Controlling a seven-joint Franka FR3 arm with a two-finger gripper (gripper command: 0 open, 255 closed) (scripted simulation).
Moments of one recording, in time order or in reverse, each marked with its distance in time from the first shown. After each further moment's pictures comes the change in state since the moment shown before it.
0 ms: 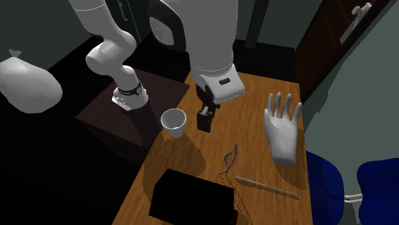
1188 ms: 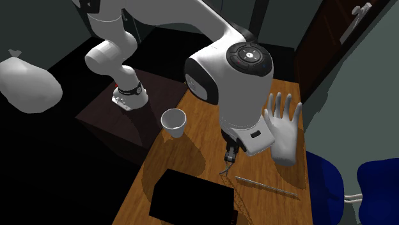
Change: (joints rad) arm -0.060 0.350 -0.005 0.251 0.147 0.088 -0.155
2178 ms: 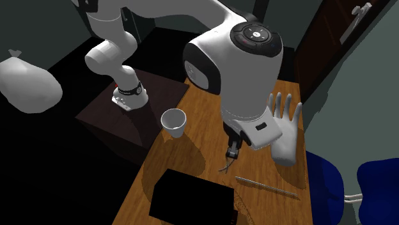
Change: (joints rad) arm -0.002 -0.012 -0.004 0.065 -0.008 -0.076 0.009
